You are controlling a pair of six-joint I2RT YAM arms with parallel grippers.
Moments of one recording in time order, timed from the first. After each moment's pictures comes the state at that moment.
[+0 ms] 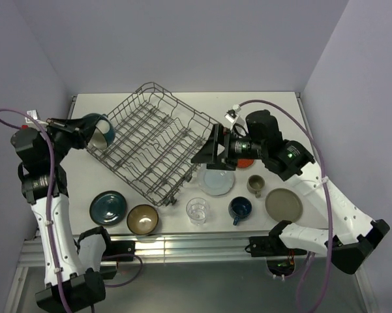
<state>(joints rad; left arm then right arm) 0.37 0.85 1.05 -0.36 0.64 -1.33 0.64 1.10 1.28 -0.73 -0.51 0.84</state>
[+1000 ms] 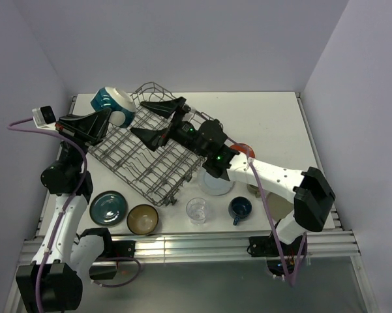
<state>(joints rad) 0.04 0.86 0.64 1.18 0.50 -1.74 0.93 1.52 1.18 0.66 -0.12 2.03</state>
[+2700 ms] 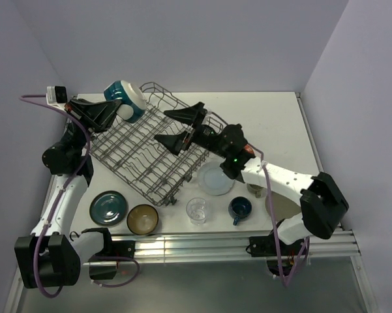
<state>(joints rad) 0.03 1.08 0.80 1.27 0.69 -1.88 0.81 1.46 0.96 0.86 -0.32 2.04</state>
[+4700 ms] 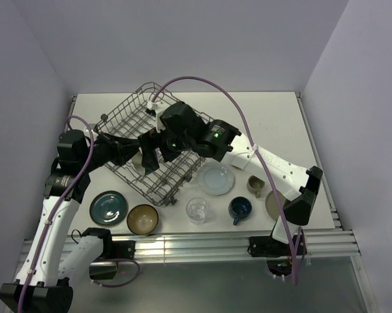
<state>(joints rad) -0.12 0.82 0.92 -0.42 0.62 -1.60 1.02 1.69 1.86 -0.79 -0.10 0.35</state>
